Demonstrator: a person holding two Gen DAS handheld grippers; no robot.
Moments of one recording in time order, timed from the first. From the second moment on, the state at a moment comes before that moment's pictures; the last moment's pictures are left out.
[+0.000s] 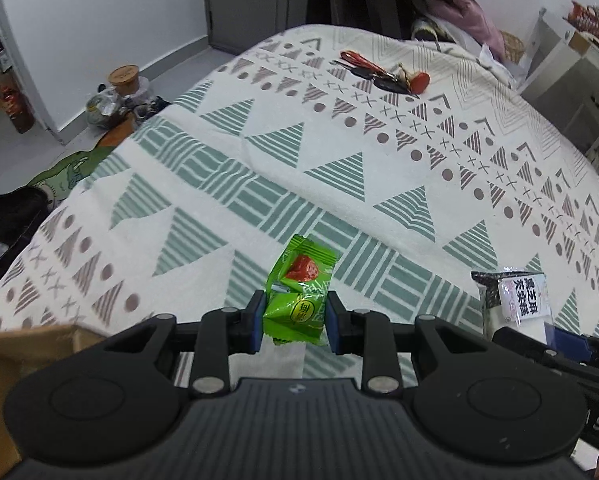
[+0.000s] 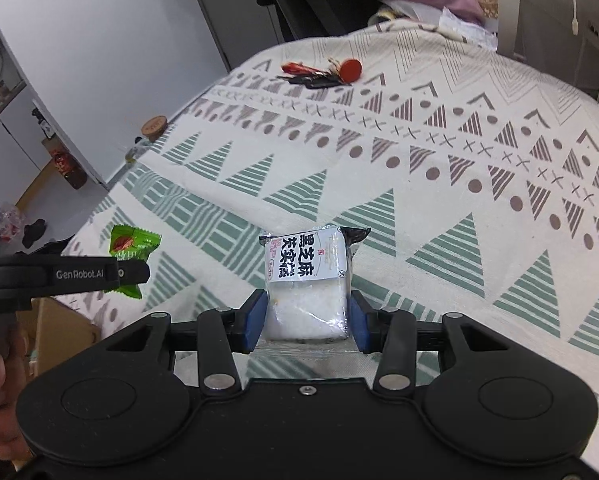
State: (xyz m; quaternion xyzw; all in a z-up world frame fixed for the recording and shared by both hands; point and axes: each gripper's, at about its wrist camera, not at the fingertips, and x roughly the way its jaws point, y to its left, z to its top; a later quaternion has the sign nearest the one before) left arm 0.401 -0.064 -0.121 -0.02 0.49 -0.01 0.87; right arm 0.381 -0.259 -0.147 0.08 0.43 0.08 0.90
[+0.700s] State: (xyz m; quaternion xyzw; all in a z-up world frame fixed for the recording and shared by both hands) left arm 0.294 0.010 -0.062 -0.05 0.46 0.05 0.89; right arm 0.315 -0.195 -0.085 0.04 0.39 0.15 0.91
